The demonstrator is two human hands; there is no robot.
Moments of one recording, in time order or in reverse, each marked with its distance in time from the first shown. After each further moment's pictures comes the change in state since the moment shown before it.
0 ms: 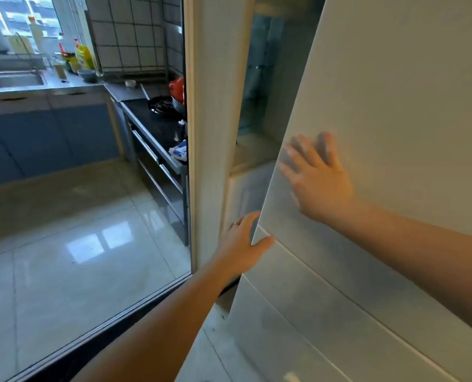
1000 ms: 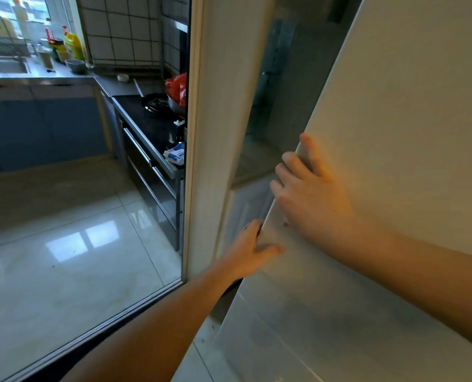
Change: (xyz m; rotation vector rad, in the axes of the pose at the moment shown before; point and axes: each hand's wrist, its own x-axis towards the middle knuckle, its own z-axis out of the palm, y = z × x) left_hand 0.057 -0.024 -0.002 -0.299 -0.109 -0.011; right_hand 0.043 -0.028 -0.045 -0.213 -0.078 -0.127
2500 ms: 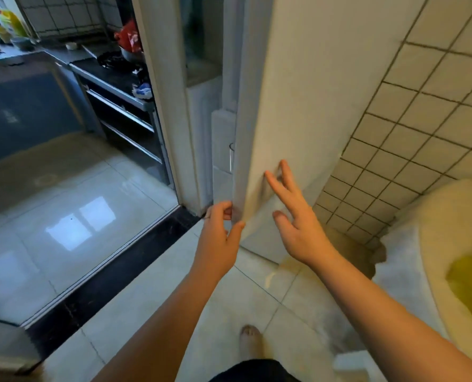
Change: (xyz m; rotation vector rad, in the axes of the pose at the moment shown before) left_hand -0.519 -0.001 0.155 0.084 0.222 0.177; right_hand -0.474 -0.238 -0.206 1.722 0.260 0.657
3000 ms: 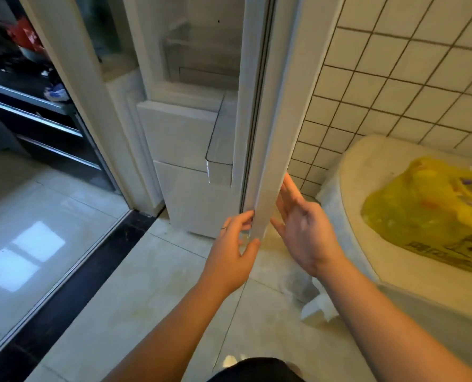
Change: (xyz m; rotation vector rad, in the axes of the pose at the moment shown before) left_hand -0.105 0.063 0.092 -0.021 -0.415 0.109; right_hand -0.140 -0.006 -0.079 0.894 0.238 0.411
